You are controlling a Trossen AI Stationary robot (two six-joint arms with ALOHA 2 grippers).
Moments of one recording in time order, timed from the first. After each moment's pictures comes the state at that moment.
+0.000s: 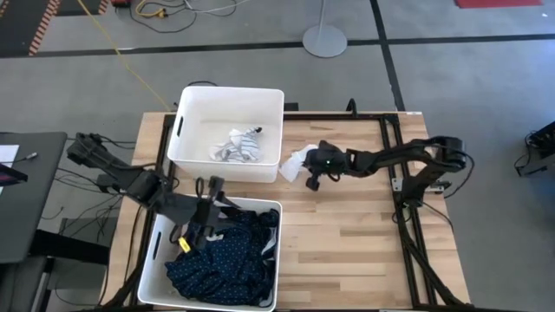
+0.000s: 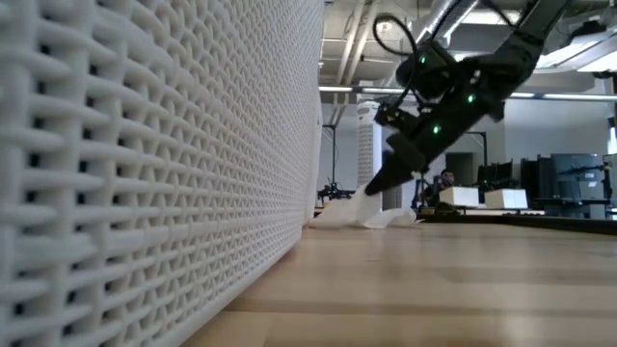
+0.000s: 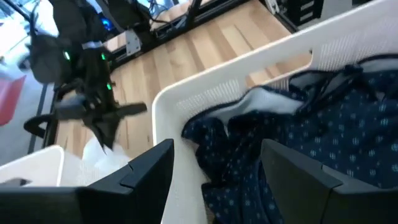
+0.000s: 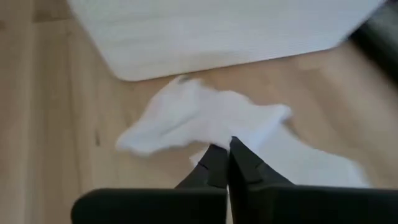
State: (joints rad) left arm -0.54 1.16 1.21 -0.63 -0.43 0.13; right arm -0.26 1.59 0.63 0.31 0.12 -0.01
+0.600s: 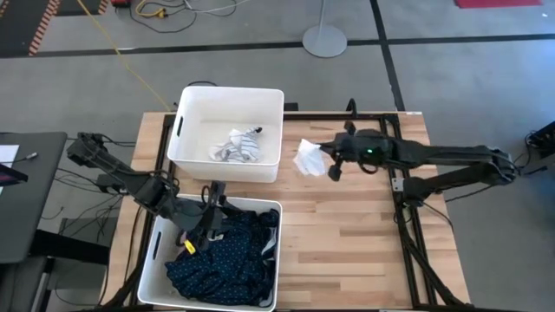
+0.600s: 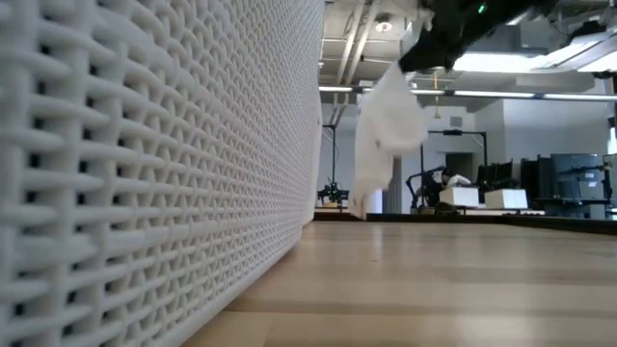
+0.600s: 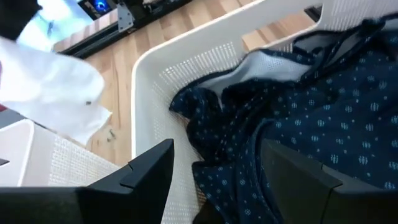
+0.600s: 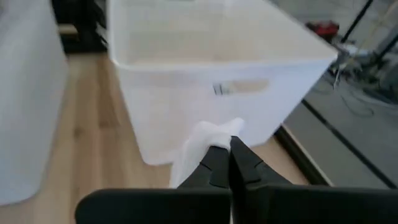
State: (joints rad) left arm -0.54 1.16 1.09 -0.59 -0.45 0.10; right arm -0.16 1.05 0.82 -0.19 0.25 -0.04
